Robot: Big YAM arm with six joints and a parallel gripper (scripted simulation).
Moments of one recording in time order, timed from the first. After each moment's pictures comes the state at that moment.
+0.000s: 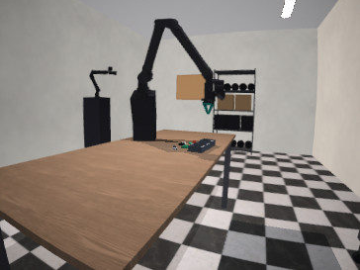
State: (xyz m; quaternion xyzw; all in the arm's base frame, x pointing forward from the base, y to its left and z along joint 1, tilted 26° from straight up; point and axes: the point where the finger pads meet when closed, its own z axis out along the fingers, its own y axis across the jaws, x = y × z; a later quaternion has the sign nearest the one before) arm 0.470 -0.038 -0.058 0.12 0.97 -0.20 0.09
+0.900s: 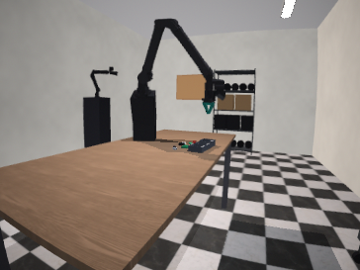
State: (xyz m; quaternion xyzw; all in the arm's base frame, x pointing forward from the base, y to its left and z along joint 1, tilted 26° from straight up) arm 0.471 -0.037 -0.057 0.11 0.97 -0.20 0.08
